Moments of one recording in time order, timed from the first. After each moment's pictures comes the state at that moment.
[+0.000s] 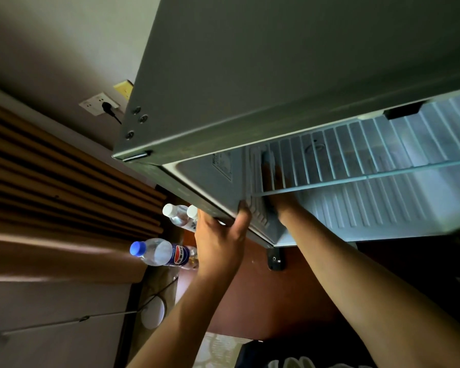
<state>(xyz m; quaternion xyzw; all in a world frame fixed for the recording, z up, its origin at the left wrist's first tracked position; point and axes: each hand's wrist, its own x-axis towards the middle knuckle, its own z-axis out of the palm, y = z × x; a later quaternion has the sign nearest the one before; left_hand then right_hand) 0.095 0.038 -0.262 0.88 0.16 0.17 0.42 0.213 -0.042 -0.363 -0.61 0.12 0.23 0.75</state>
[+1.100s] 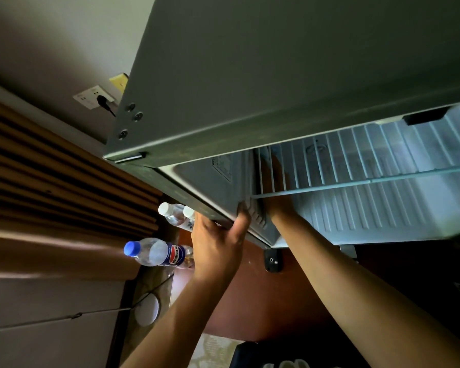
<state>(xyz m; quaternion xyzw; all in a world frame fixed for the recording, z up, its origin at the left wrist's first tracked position) 0.094 0.041 -0.265 0.88 0.15 0.18 0.41 0.200 -0.038 -0.350 -0.62 0.05 0.08 0.78</state>
